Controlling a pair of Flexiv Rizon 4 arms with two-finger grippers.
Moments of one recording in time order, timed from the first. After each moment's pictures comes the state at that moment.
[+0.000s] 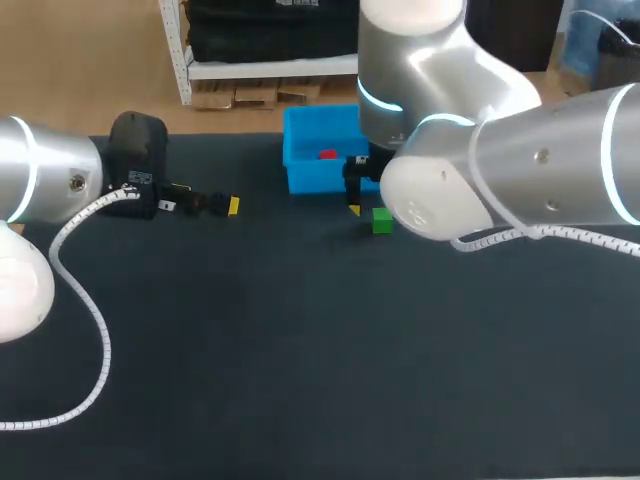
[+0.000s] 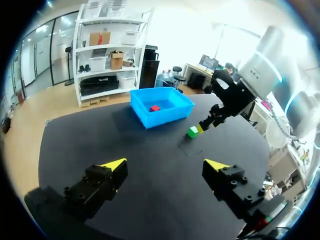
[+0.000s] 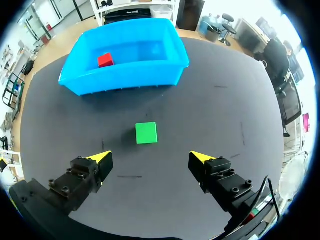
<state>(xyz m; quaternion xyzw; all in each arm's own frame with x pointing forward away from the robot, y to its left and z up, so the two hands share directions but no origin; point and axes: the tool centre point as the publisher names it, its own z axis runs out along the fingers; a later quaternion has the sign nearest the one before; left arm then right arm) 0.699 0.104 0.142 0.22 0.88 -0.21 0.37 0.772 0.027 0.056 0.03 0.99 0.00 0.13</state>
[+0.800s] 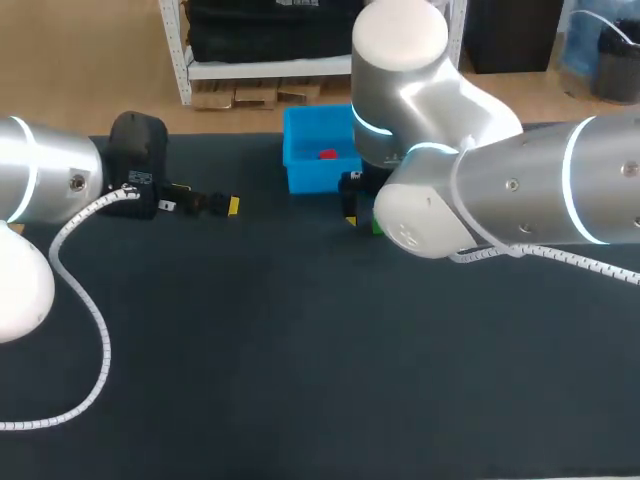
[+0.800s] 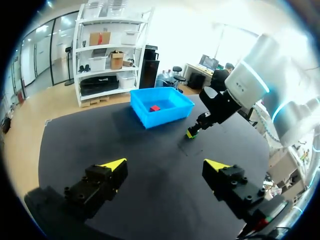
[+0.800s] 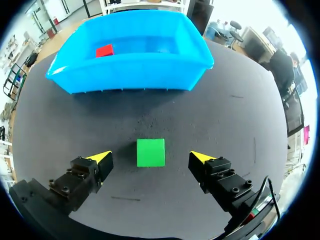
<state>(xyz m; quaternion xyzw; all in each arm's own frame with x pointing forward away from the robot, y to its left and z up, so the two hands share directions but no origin) 0.699 0.104 0.142 0.22 0.88 -0.21 0.37 0.798 0.030 0.018 -0.01 0.99 -0.01 0.15</state>
